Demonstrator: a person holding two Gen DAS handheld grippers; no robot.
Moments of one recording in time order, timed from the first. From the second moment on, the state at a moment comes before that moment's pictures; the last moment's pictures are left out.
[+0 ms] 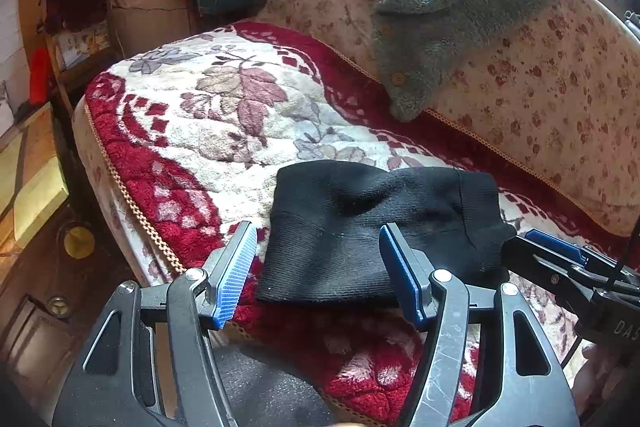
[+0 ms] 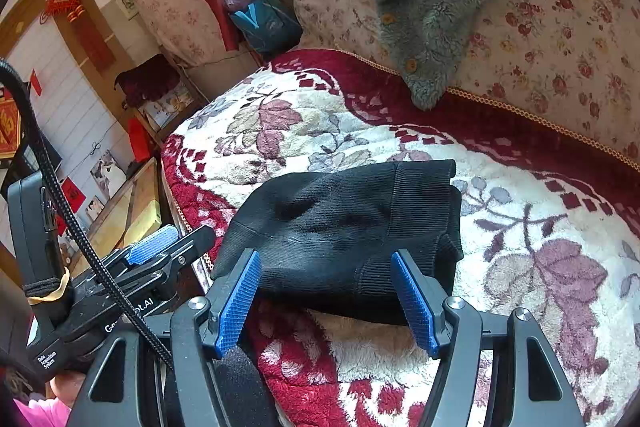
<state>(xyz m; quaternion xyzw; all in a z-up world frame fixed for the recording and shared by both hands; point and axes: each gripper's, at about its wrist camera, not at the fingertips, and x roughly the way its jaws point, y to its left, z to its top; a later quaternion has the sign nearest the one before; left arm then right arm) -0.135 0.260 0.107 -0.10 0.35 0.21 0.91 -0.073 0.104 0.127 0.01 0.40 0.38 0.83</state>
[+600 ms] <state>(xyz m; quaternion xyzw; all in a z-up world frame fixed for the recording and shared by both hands) -0.140 0.259 0.109 -0.10 0.34 0.21 0.91 -0.079 0.110 0.128 0.00 0.40 0.39 0.83</state>
